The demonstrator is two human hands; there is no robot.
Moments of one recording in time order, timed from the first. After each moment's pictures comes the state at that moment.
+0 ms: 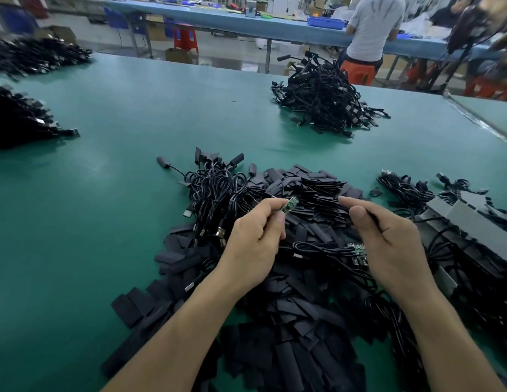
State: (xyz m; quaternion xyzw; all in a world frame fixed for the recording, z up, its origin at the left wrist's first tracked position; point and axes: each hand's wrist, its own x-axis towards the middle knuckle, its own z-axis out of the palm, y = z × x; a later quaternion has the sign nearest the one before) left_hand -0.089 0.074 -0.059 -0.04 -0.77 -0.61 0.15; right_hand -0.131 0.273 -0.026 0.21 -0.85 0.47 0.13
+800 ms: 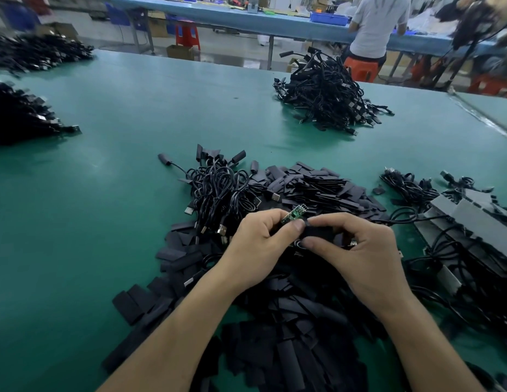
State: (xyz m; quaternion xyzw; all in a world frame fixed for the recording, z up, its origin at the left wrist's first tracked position) left_hand -0.086 0.072 -0.054 -0.05 -0.74 -0.67 0.07; right_hand -0.115 0.248 -0.034 0.28 -0.80 0.51 0.12
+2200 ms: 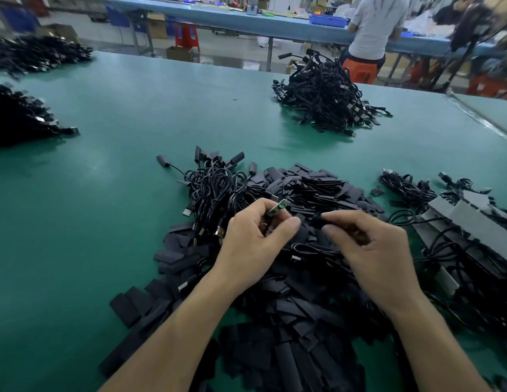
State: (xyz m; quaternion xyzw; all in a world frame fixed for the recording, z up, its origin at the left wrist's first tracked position) left_hand -0.088 0.072 -0.056 -0.03 -0.76 -0.63 0.16; right_hand -0.121 0.262 -0.034 0.24 -0.83 0.48 0.15
